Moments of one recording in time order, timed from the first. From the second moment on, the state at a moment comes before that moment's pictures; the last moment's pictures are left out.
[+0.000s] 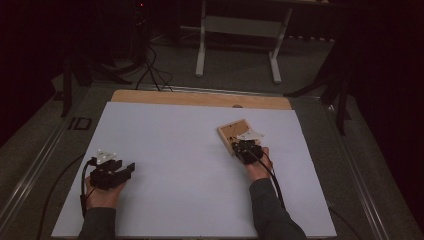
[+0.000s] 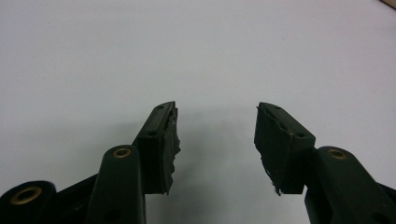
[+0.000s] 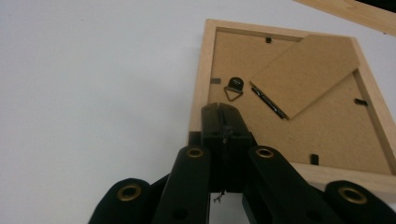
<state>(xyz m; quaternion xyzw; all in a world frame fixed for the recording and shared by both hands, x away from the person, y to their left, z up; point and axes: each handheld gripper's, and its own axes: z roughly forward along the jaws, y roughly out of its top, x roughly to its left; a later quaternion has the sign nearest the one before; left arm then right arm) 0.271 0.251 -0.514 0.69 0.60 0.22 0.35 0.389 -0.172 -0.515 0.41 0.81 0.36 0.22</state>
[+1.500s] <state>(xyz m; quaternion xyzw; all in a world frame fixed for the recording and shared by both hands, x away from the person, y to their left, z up) 0.272 0.250 -0.514 0.69 0.60 0.22 0.35 0.379 -0.127 -0.516 0.37 0.83 0.38 0.19</state>
